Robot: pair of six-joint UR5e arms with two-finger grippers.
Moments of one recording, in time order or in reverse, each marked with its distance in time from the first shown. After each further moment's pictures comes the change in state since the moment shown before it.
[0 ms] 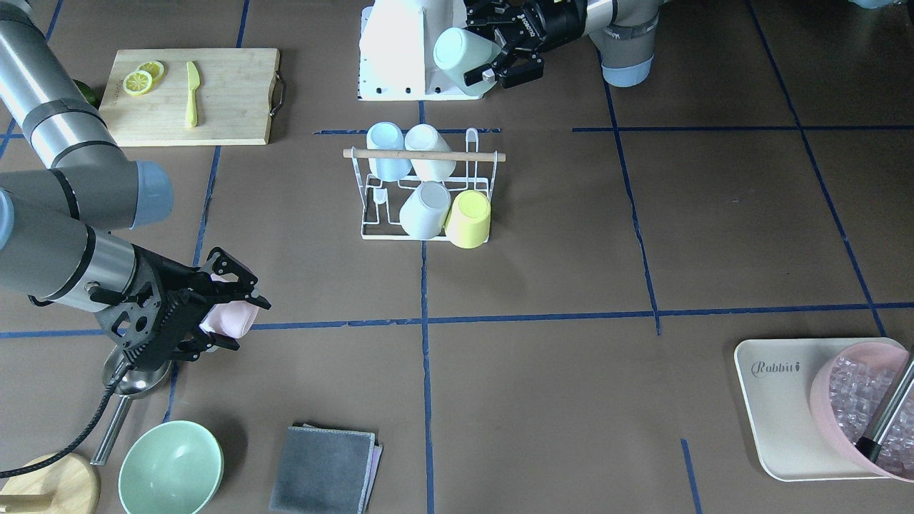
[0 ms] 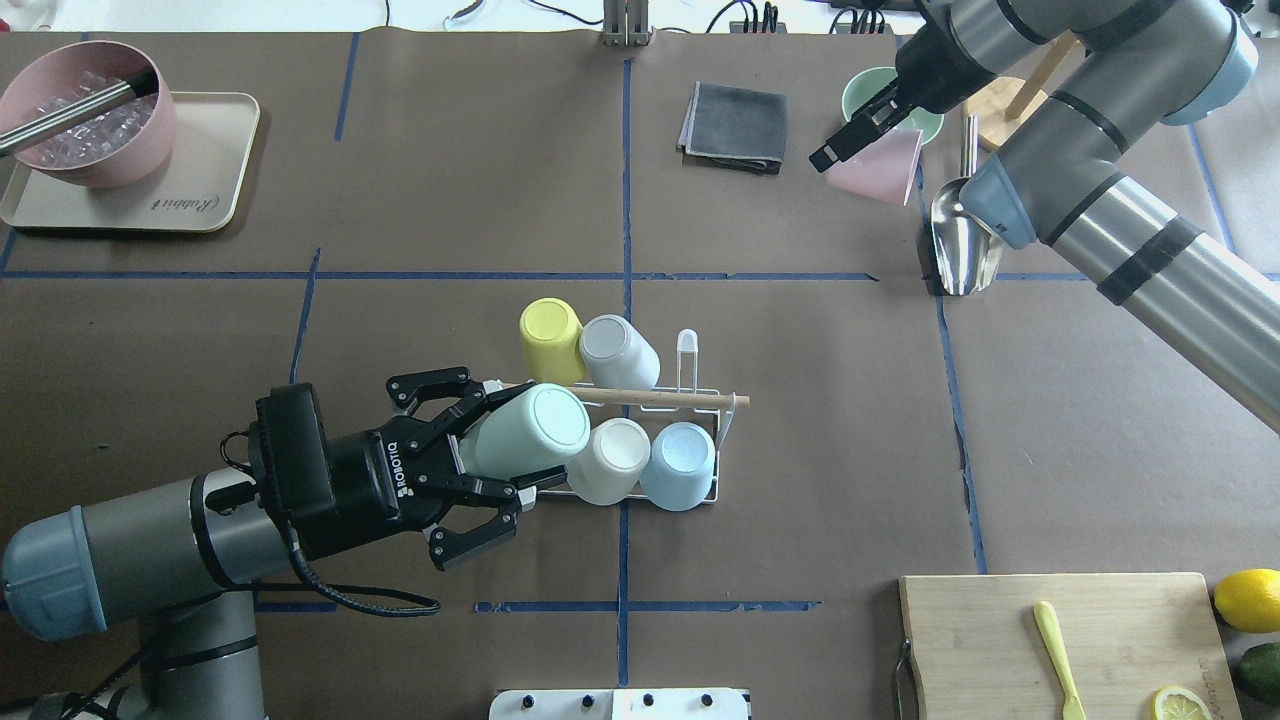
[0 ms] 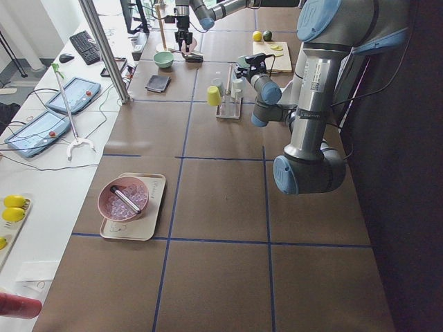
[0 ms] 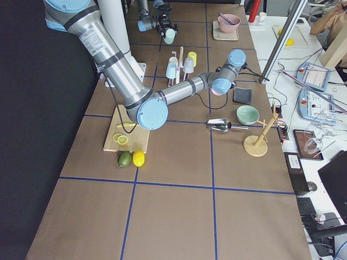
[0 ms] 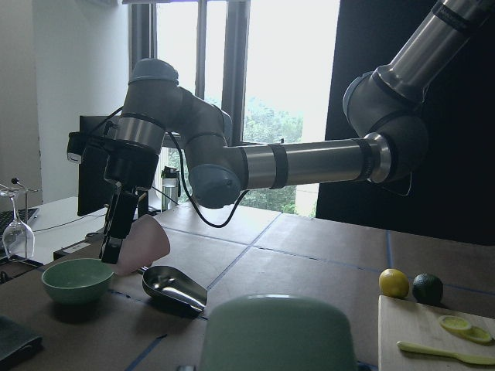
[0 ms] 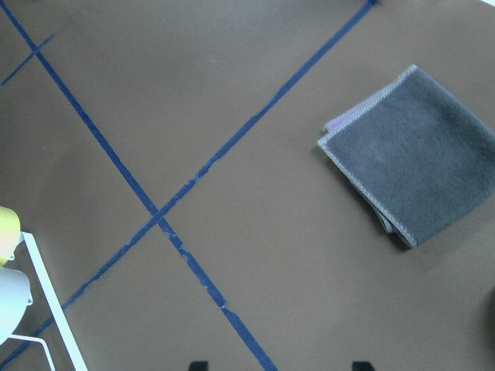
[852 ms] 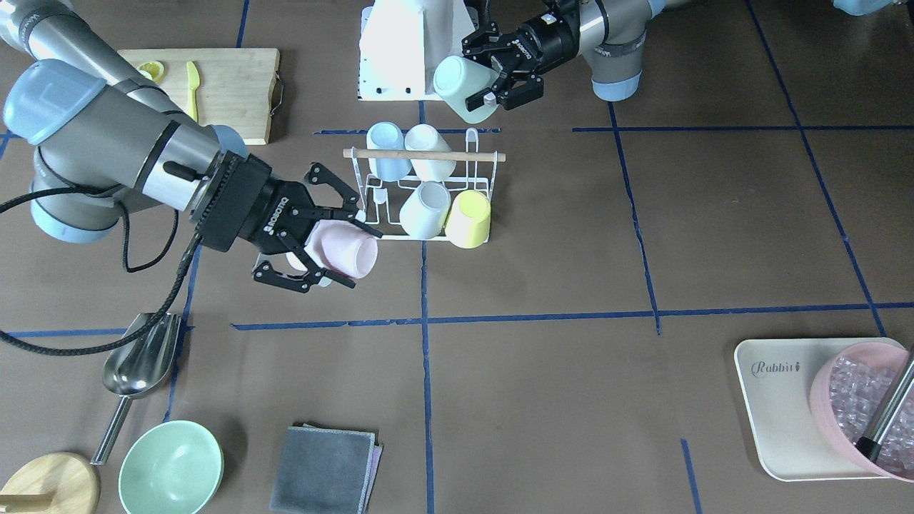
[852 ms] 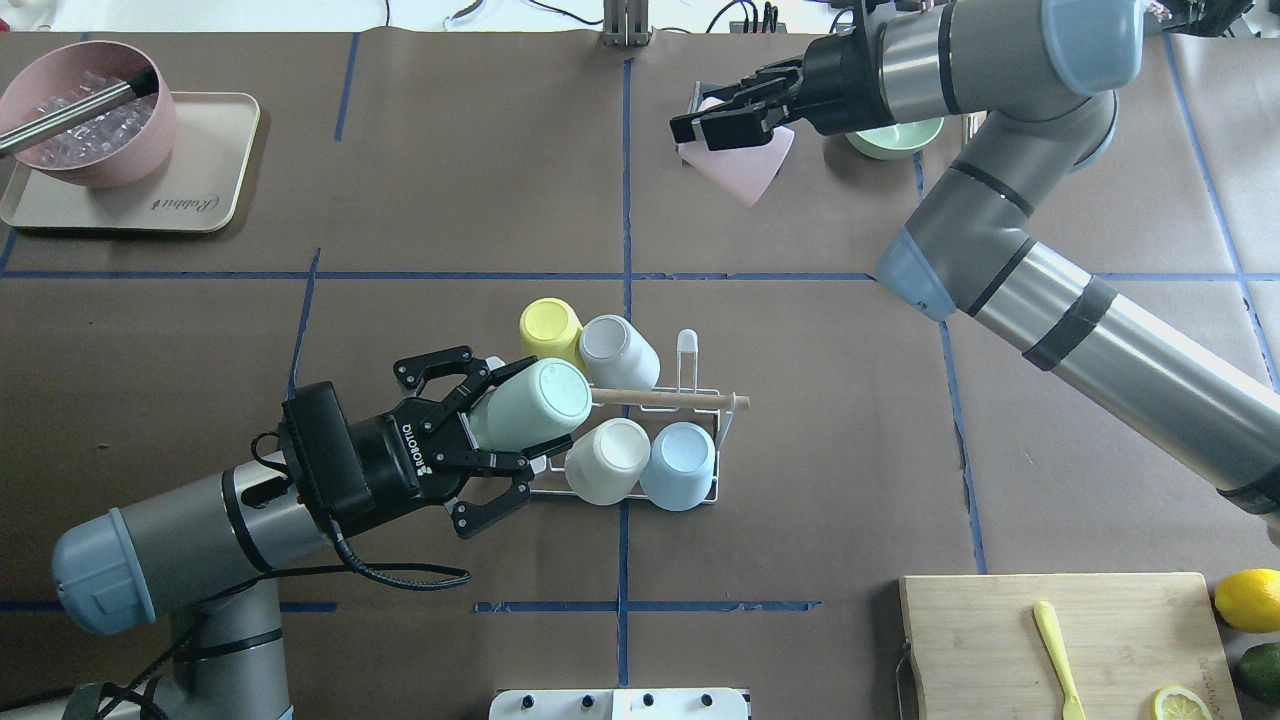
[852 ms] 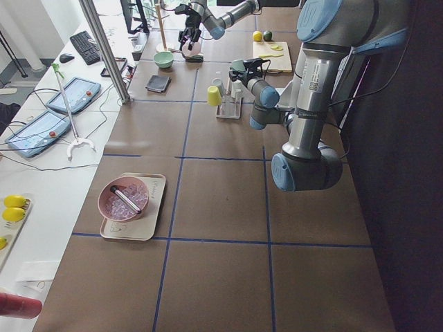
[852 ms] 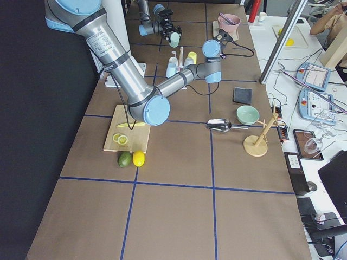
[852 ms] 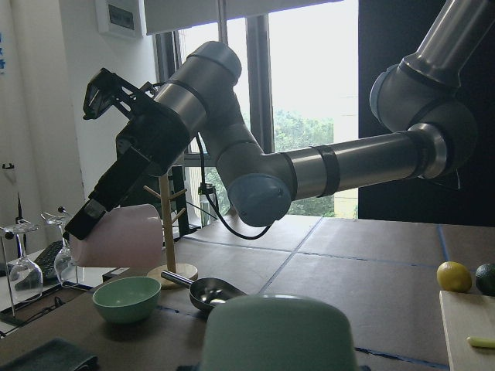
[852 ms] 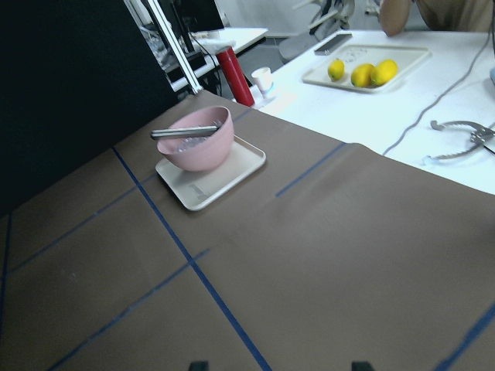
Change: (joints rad) left arm 0.001 -0.036 0.091 -0.031 0.097 0.092; right arm -0.180 0.015 0.120 0.601 -0.377 0.487
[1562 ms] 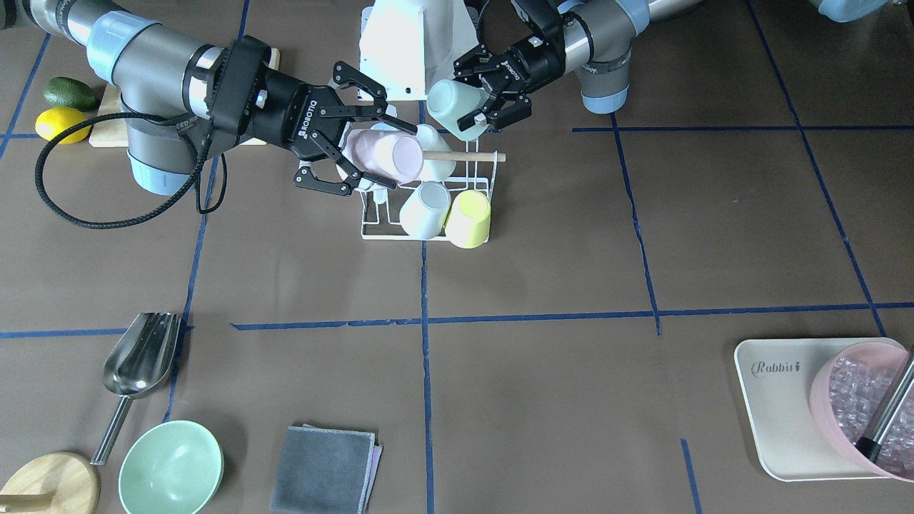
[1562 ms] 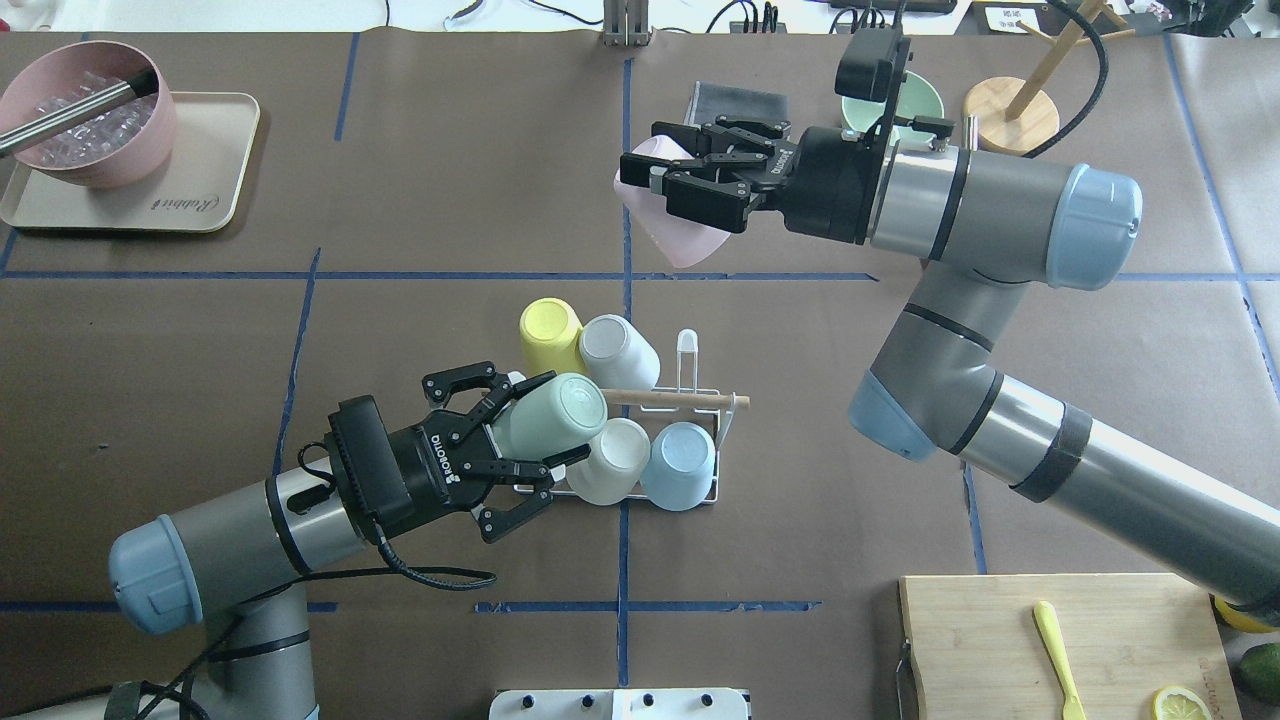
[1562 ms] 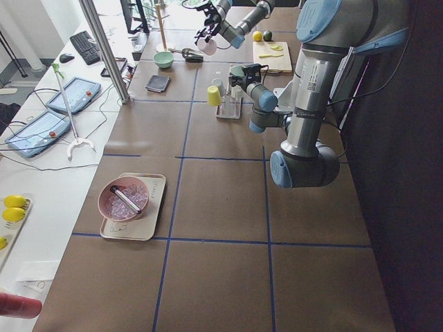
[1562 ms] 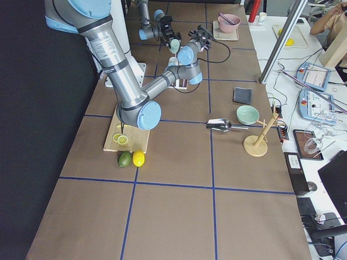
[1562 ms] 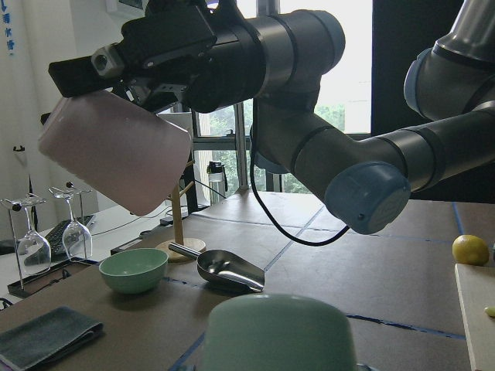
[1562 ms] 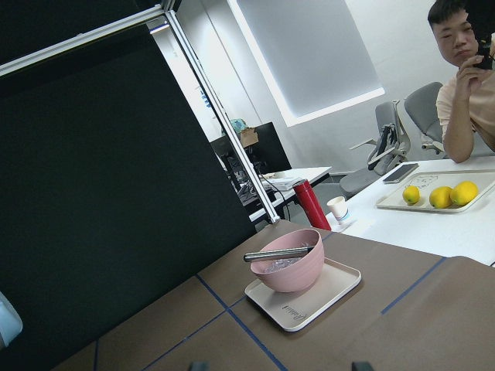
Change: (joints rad) left arm 0.020 -0.032 0.081 -0.037 0.007 -0.002; right arm -0.160 -0.106 0.117 0.308 -0.319 0.071
